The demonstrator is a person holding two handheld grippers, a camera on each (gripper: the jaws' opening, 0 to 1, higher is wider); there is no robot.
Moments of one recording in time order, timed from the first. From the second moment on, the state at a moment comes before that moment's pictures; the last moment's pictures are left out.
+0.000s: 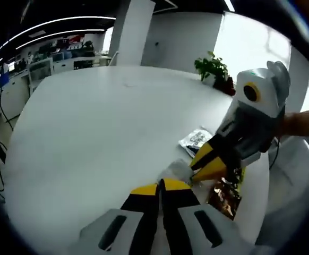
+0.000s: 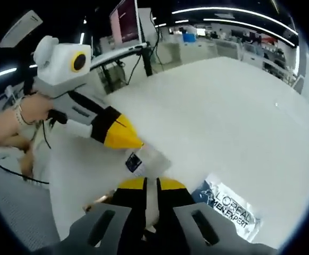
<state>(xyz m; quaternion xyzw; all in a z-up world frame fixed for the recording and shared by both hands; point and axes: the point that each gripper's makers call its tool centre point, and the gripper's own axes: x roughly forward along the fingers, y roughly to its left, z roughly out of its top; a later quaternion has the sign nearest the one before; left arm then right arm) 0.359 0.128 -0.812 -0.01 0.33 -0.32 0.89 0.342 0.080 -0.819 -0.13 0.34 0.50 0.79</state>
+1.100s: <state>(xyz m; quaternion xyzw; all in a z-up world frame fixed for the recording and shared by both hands) 0.375 0.095 -0.822 0.04 0.33 -0.36 0.87 0.350 0.067 -0.826 -0.19 0.31 0.49 0.79</state>
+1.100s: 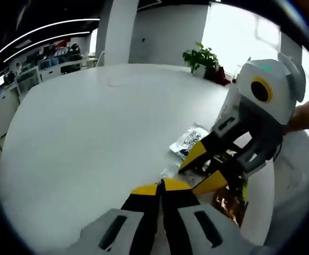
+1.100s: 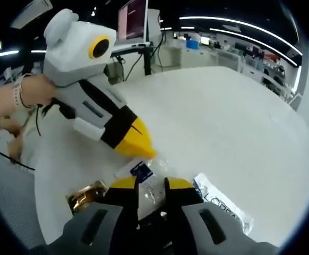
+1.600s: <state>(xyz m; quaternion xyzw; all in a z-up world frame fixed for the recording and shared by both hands) 0.378 0.107 -0.826 0.05 0.33 -0.35 0.87 0.352 0.068 -0.829 -0.19 0.31 0.48 0.80</state>
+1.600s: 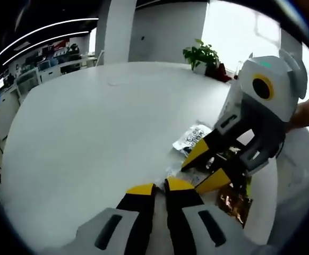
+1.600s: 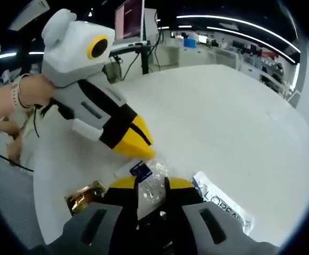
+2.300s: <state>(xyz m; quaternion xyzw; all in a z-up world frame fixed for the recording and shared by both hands) 0.377 0.105 -0.834 0.07 0.33 -0.36 0.87 0.356 0.068 -0.830 -0.19 0.31 0.47 0.80</state>
